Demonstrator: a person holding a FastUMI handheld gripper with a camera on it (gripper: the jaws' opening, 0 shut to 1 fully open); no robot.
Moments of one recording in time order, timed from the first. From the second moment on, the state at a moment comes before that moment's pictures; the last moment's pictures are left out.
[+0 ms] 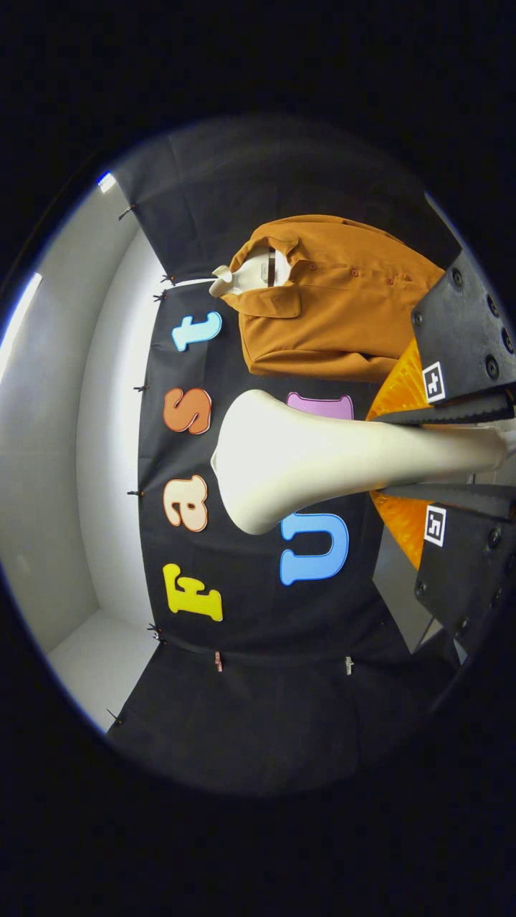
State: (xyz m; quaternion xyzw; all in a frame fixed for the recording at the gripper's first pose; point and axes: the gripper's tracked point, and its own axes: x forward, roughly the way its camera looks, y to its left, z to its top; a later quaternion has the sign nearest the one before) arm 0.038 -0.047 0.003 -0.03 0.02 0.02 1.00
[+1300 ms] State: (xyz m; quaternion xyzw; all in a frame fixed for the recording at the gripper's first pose) arm 0.029 -0.032 0.007 -0.06 0.02 0.01 1.00
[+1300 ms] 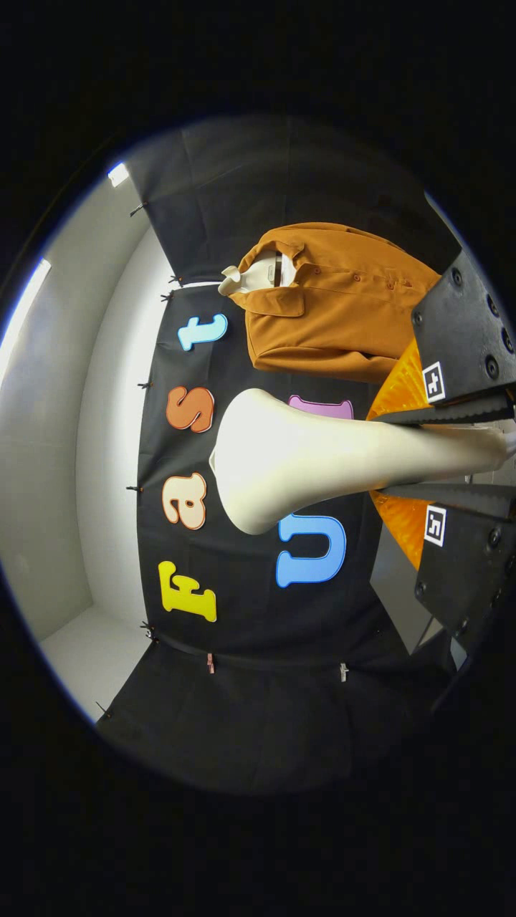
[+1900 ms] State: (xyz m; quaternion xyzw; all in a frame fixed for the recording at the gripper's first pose) arm 0.035 -0.025 0.005 -0.06 0.02 0.01 1.00
